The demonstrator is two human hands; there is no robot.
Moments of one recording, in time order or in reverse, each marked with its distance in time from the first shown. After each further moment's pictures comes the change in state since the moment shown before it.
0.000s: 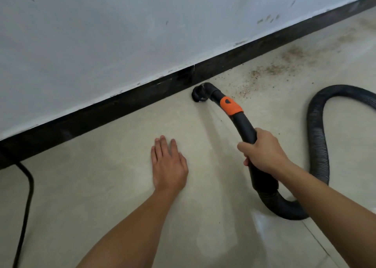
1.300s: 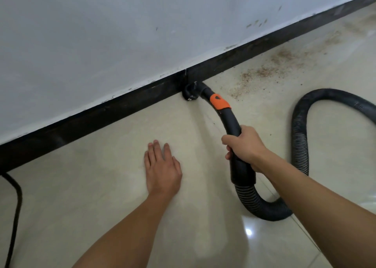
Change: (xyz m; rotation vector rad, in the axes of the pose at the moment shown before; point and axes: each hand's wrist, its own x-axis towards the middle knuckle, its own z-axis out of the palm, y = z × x) left_hand 0.001 -0.001 0.001 0.017 0.014 -0.002; right_hand 0.018 -0.018 0.012 0.334 -0.070 0.116
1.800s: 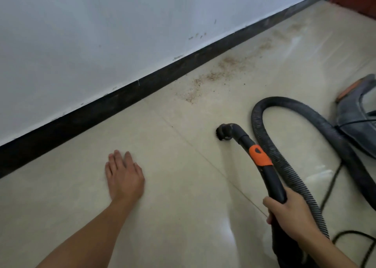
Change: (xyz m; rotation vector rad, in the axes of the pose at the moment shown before) left_hand -0.004 0.003 -0.005 -0.025 0.004 0.001; right_hand -0.151 0.159 -0.117 -0.096 0.370 0.163
